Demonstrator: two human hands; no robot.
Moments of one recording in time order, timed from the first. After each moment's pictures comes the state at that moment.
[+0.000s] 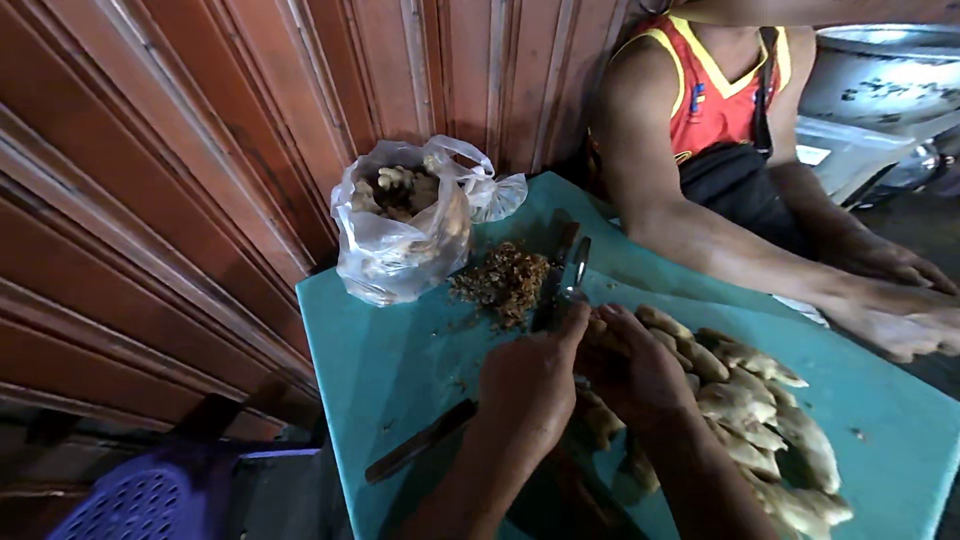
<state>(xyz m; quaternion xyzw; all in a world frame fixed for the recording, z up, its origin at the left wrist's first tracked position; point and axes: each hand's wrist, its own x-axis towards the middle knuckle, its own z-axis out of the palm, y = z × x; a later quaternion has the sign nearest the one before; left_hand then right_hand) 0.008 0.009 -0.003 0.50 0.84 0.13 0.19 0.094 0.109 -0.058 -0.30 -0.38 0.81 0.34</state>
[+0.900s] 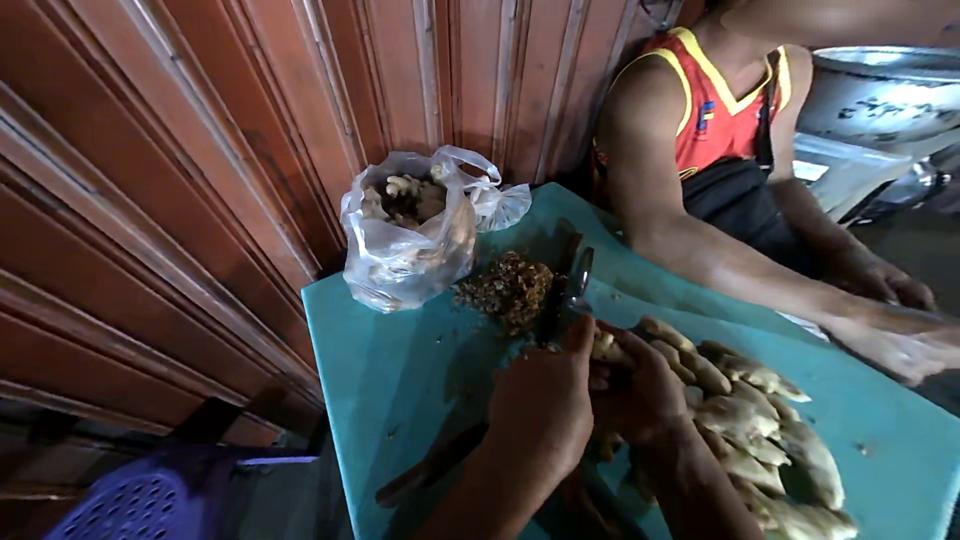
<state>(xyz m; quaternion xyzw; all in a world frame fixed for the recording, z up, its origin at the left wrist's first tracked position) 0.011 0.008 0.005 0.48 0.82 0.16 0.28 0.088 0.104 -0.049 -0.32 -0.27 0.85 0.31</state>
